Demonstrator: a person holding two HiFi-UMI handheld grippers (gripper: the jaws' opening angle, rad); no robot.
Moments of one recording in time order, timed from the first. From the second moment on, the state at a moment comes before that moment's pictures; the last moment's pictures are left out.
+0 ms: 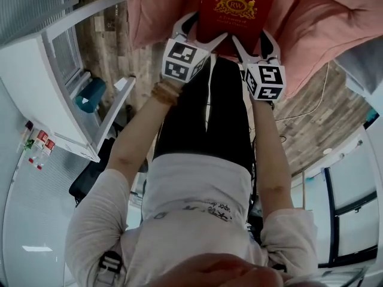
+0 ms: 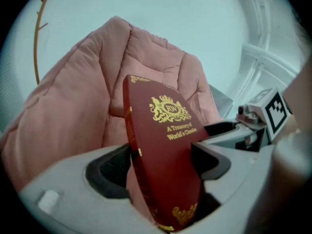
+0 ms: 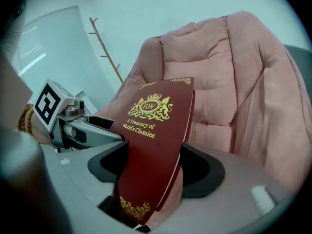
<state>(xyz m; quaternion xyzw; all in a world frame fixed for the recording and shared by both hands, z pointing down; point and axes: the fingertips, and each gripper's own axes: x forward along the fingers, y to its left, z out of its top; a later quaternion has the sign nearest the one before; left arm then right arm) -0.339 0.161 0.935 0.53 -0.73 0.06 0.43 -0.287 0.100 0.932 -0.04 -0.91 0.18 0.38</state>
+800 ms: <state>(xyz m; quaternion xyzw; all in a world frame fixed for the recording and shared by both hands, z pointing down) -0.371 0.142 0.622 0.55 -0.78 0.03 0.29 -0.315 0.084 0.624 -0.01 -0.96 0.13 0.27</state>
